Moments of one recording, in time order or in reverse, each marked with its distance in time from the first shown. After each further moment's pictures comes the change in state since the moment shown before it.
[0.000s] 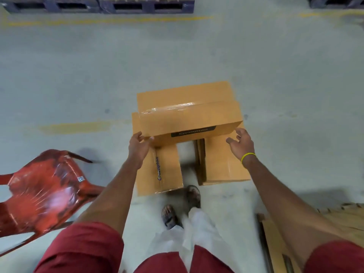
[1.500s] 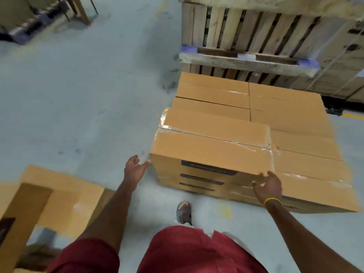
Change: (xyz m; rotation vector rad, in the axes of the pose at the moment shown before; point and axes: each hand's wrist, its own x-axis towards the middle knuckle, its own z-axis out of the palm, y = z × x) left_hand -0.466 -0.139 0.502 0.734 -0.989 0.427; right_hand -0.538 0.548 -0.328 0.231 0.988 1.003
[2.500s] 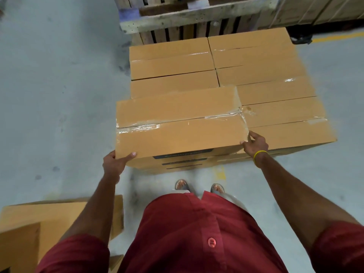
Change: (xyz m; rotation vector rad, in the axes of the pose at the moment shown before) left_hand 0.043 0.044 0.053 0.241 -0.049 0.047; right_hand 0.071 0.006 -0.016 0.351 -0.056 0.360
